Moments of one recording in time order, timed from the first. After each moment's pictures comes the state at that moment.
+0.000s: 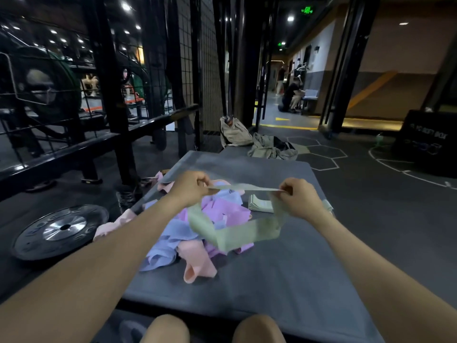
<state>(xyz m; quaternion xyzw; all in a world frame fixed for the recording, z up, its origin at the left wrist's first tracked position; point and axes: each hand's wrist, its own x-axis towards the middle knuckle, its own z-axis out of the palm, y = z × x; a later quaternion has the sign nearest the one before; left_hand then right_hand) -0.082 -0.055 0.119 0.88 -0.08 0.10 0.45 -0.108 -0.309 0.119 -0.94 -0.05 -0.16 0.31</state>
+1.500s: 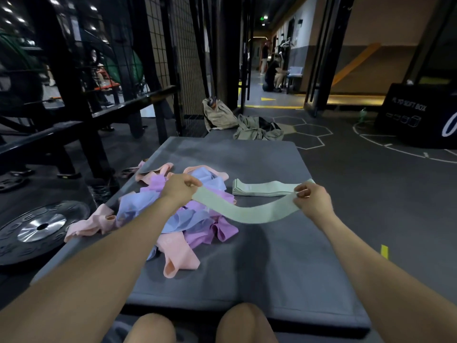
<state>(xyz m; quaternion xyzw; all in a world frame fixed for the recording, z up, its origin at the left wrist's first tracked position) -0.042 -0.082 0.065 0.89 0.01 0.06 0.46 -0.086 -0.387 0.041 -0.88 0.15 -0.16 0.43</state>
